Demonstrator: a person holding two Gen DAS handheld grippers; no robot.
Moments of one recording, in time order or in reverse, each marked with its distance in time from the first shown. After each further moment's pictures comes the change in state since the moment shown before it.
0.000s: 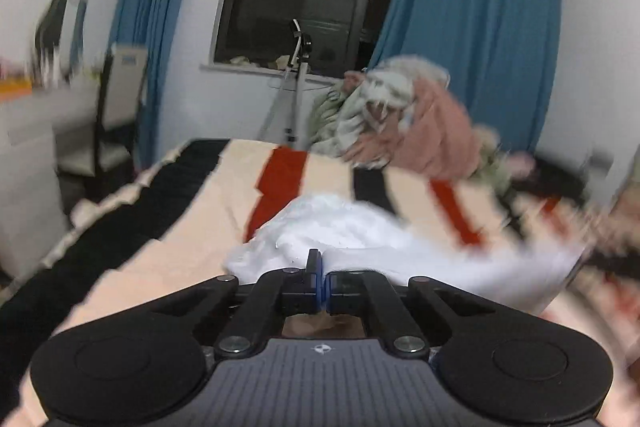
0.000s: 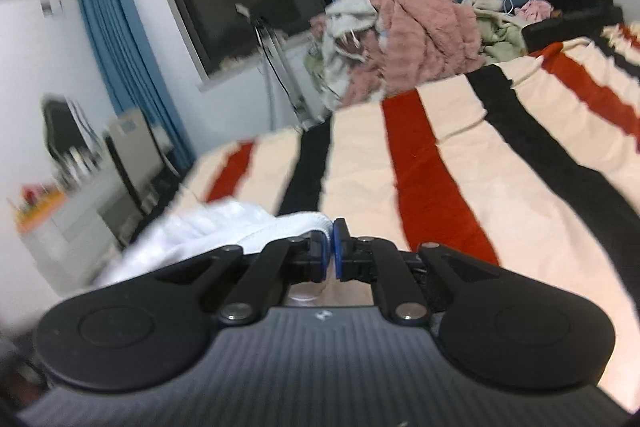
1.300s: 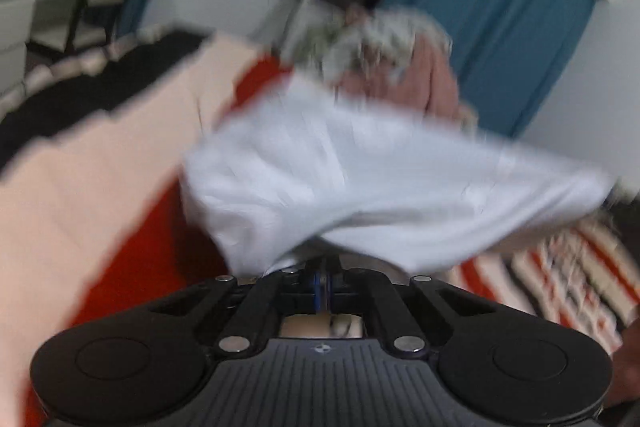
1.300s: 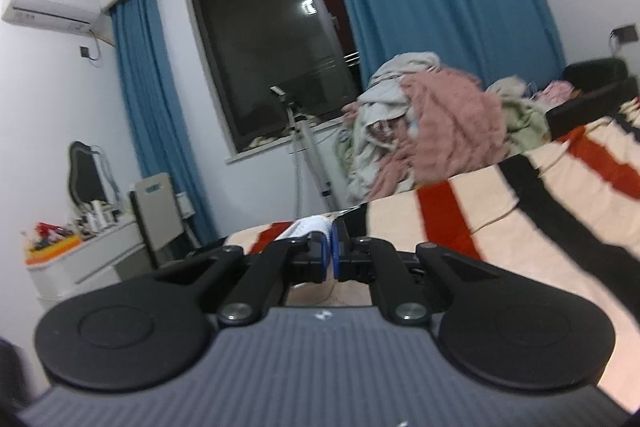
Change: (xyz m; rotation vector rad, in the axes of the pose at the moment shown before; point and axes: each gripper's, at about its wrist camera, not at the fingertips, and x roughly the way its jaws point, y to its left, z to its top) left arm 0.072 0.031 -0.019 -0.219 0.174 -0.122; right arm -0.030 0.034 0.016 -0.030 -0.316 0.067
